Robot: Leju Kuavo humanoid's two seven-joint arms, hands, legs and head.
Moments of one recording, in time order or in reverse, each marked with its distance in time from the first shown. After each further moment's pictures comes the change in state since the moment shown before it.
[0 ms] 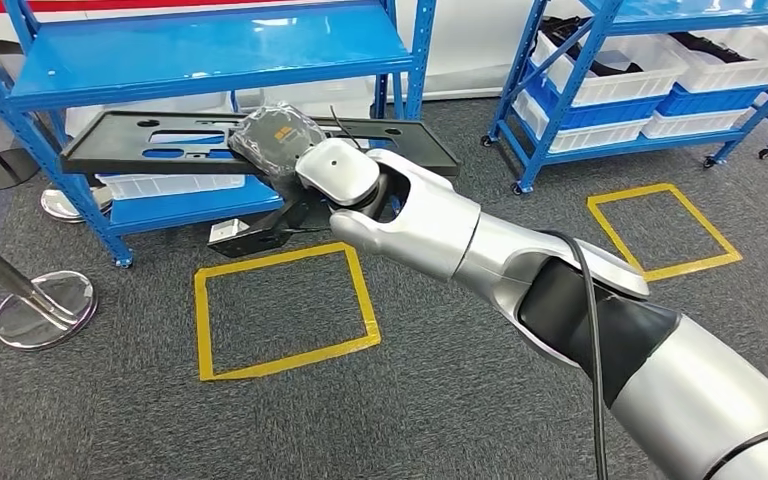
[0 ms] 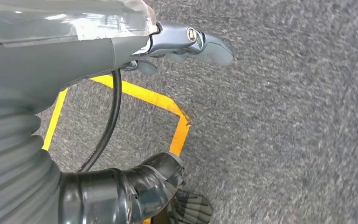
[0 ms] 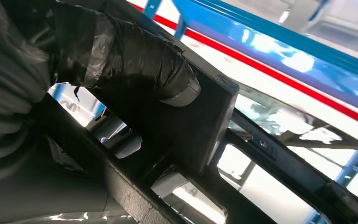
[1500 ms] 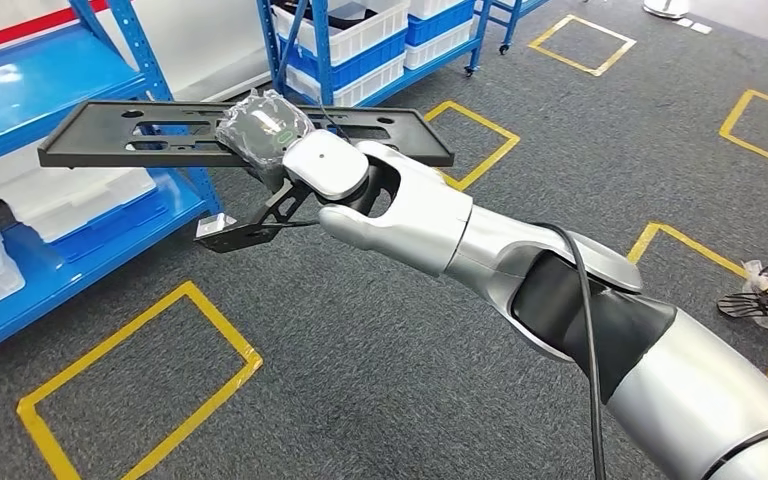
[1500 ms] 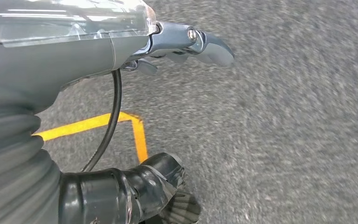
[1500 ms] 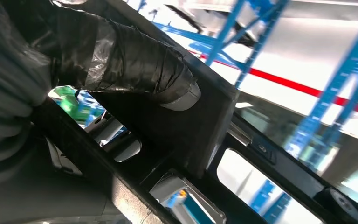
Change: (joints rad) left arm -0.002 0.004 0.030 -0.001 -0.039 -0.006 -0.026; right arm -0.033 0.041 0.012 0.011 0.005 0.005 0.013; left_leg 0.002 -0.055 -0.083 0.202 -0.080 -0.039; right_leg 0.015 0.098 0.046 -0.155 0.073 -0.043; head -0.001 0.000
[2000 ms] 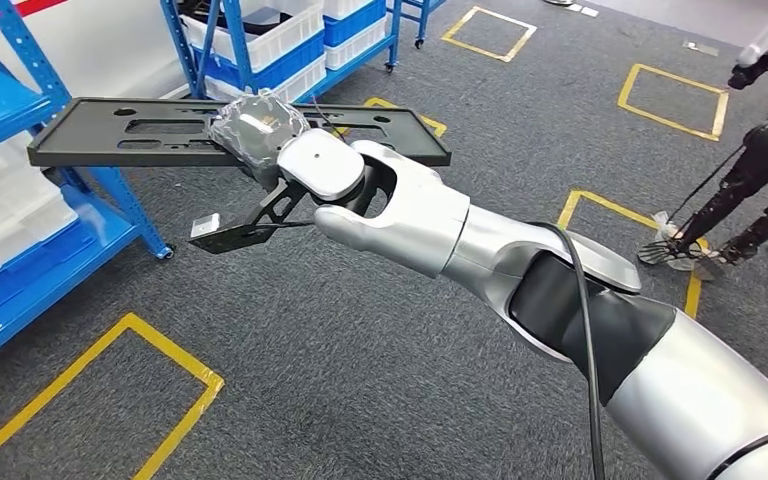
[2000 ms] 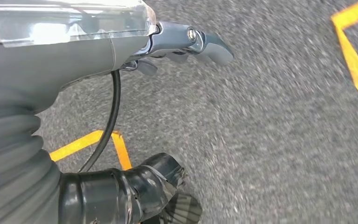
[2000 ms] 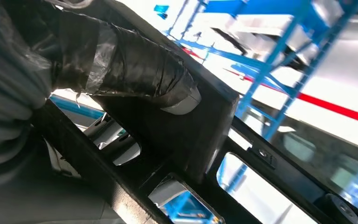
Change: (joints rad) left arm -0.004 0.000 0.018 0.000 0.004 -0.007 -0.020; right arm -0.012 0.004 0.005 0.006 0.001 0.001 0.005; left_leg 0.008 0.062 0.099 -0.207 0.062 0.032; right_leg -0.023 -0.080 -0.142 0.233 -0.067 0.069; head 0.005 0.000
